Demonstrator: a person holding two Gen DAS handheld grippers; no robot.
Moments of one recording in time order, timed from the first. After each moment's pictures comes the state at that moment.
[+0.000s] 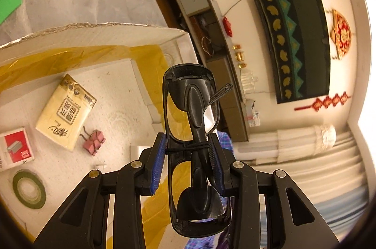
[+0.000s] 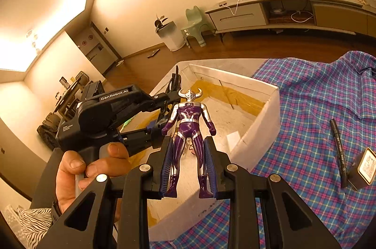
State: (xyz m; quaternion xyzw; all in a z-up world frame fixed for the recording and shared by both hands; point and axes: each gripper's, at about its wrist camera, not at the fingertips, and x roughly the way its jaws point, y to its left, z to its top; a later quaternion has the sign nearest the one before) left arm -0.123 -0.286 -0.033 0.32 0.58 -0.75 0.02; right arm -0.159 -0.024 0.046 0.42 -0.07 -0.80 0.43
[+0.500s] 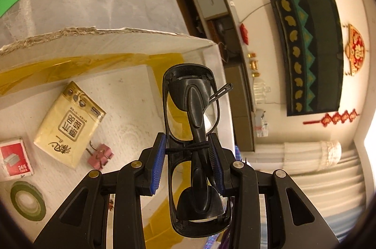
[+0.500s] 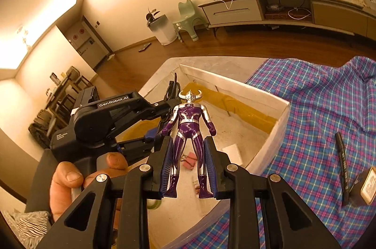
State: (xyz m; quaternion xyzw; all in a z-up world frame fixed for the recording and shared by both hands) left arm -0.143 -0.301 -0.056 0.33 0.60 -0.73 0.06; right arm -0.188 -0.059 0.039 0.44 -0.04 -0.80 0.40
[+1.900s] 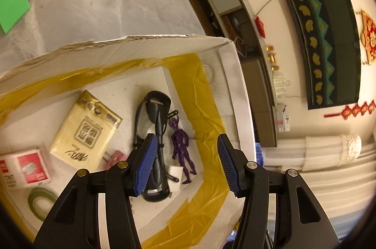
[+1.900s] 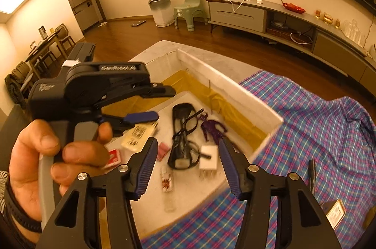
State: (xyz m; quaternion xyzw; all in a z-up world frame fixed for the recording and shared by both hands) left arm -0.146 -0.304 -0.054 0.38 0.55 -0.74 0.10; right arm -0.164 -0.070 0.040 0.41 0.10 -0.81 0.40
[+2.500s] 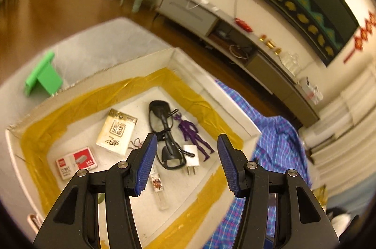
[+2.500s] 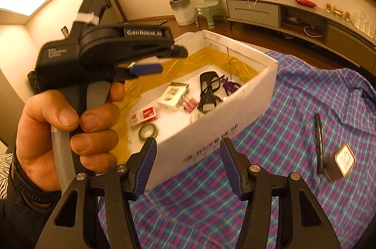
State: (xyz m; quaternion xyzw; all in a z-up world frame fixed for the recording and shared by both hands) left arm -0.087 -0.207 0.035 0.35 0.30 -0.87 0.16; right arm -0.082 0.013 0.039 0.41 0.07 -0.79 0.45
